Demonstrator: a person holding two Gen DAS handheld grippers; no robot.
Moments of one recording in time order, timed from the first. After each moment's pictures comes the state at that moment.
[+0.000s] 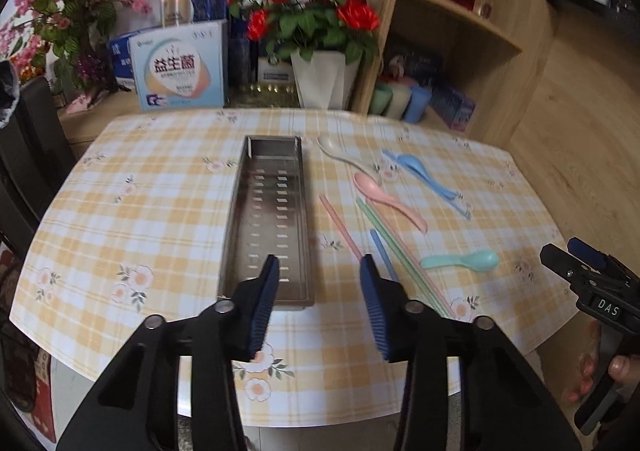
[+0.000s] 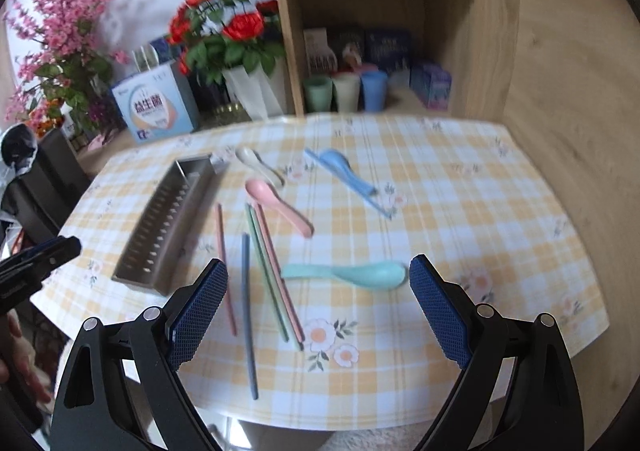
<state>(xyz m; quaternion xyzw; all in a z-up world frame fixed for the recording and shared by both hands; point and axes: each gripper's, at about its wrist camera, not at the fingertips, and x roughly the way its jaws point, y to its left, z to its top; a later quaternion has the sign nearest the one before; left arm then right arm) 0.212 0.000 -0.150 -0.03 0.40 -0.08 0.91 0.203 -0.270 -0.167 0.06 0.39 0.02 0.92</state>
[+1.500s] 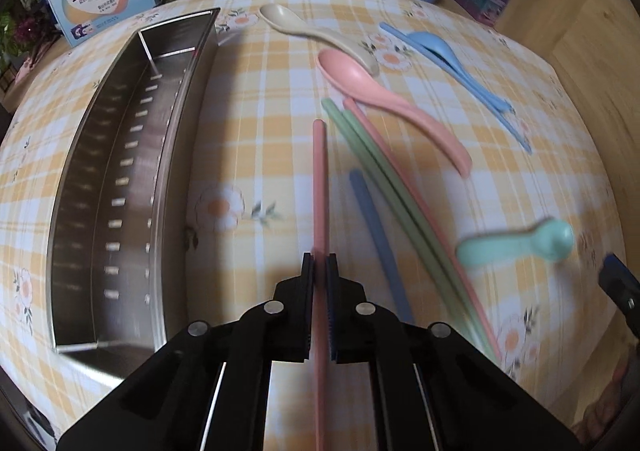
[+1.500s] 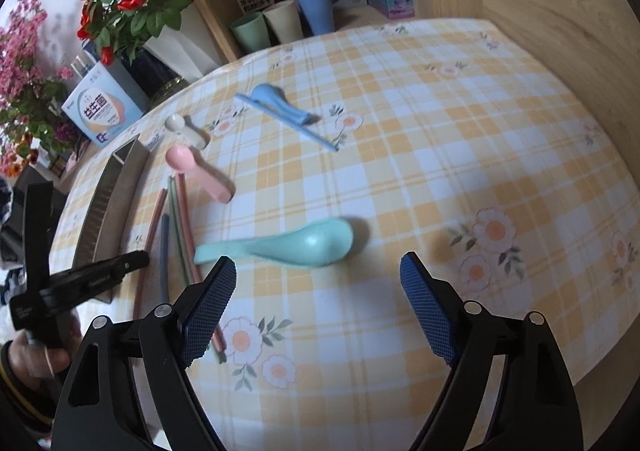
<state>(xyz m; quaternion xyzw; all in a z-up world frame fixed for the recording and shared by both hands) 0.330 -0.085 -0.283 0.01 0.56 -0.09 0.82 0.257 -0.346 -0.262 0.17 0.47 0.01 0.87</state>
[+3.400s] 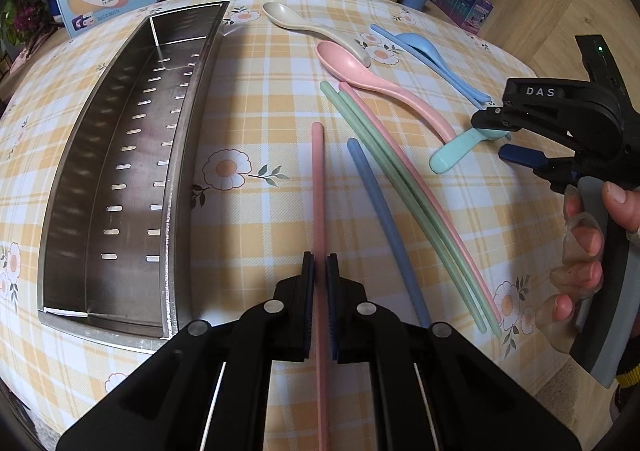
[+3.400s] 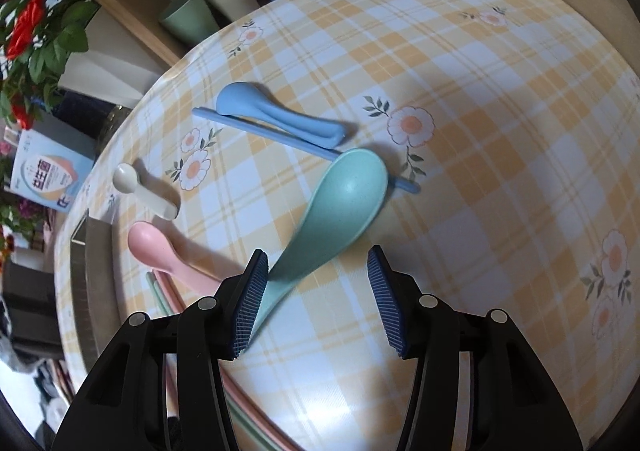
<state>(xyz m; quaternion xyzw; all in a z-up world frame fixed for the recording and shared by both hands) 0.301 -0.068 -0.283 -0.02 0.54 -0.11 0.83 0.390 -0.313 -0.297 0.26 0.52 -0.08 0.81</state>
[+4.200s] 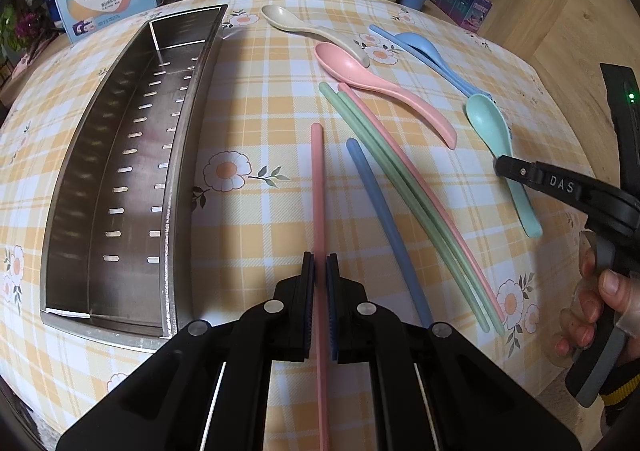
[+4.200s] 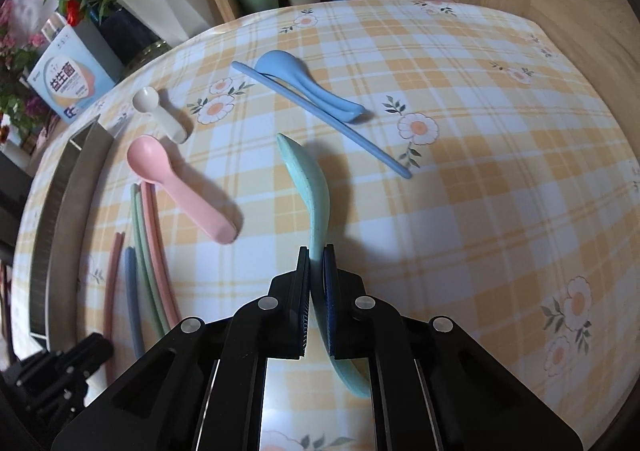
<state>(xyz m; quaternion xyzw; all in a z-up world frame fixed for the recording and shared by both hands) 0.300 -0.070 -0.283 -0.01 0.53 -0.11 0.84 0.351 -0.297 -0.296 0.11 0.51 -0.02 0.85</state>
